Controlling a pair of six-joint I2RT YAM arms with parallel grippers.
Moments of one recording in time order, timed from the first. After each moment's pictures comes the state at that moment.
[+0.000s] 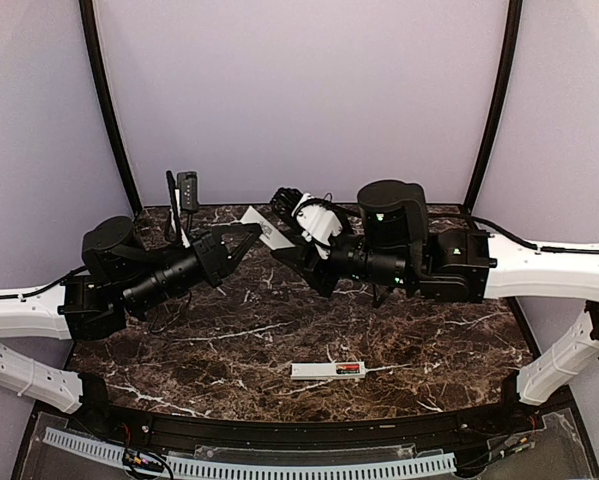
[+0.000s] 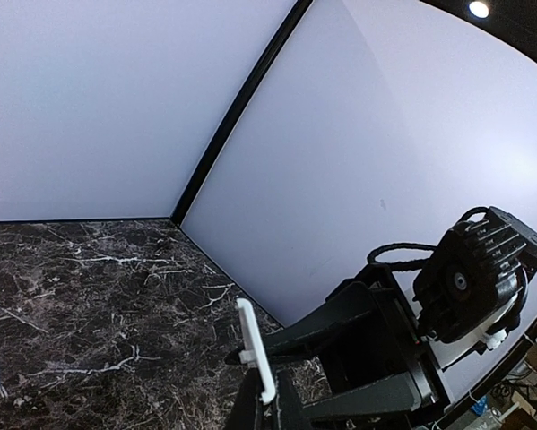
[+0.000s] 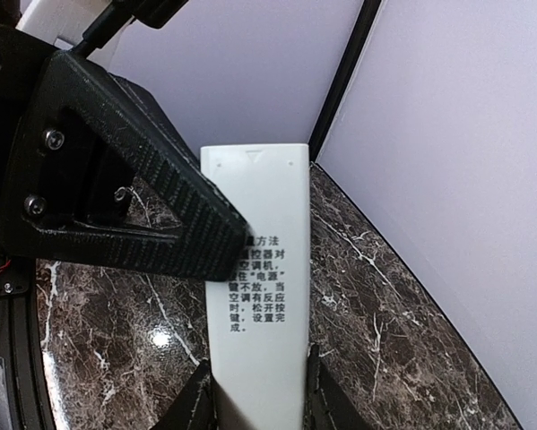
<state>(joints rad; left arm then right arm) -1.11 1.03 0.77 0.36 -0.17 -0.54 1.23 1.43 1.25 -0.09 0.18 -0.25</state>
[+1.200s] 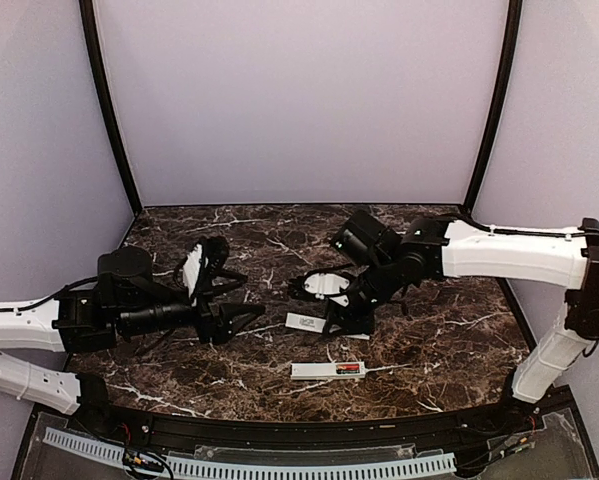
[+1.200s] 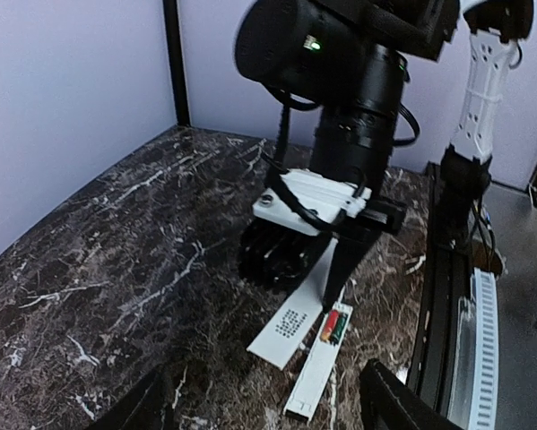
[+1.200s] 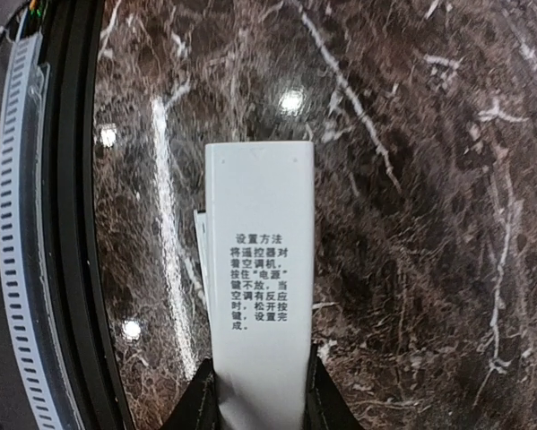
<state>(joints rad) -1.11 0.93 0.66 0.07 -0.06 -0.03 1.03 1.59 1.30 -0.76 -0.24 -0.38</state>
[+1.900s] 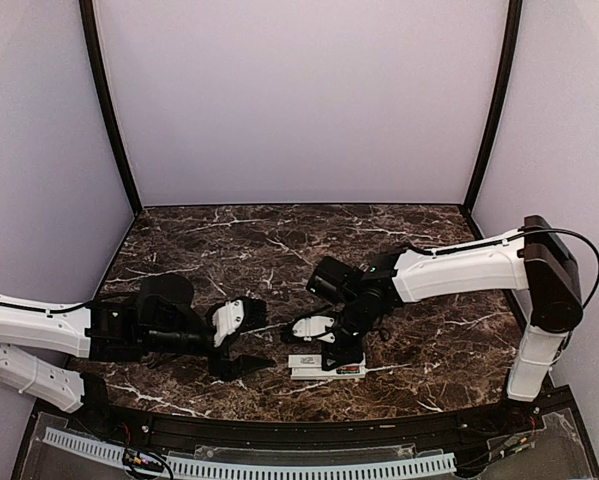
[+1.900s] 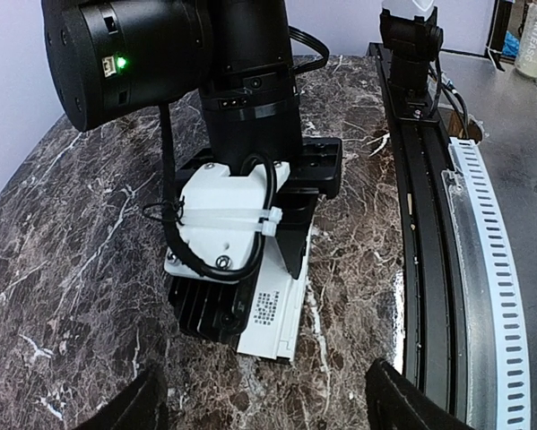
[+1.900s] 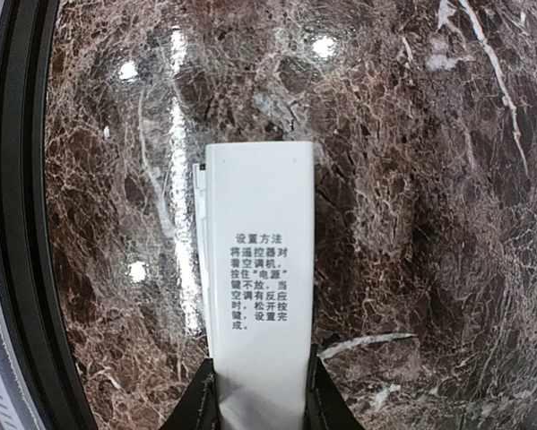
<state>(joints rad) -1.12 1.10 0.57 0.06 0.15 0.22 1.07 1.82 1.25 -0.73 -0.23 -0.46</state>
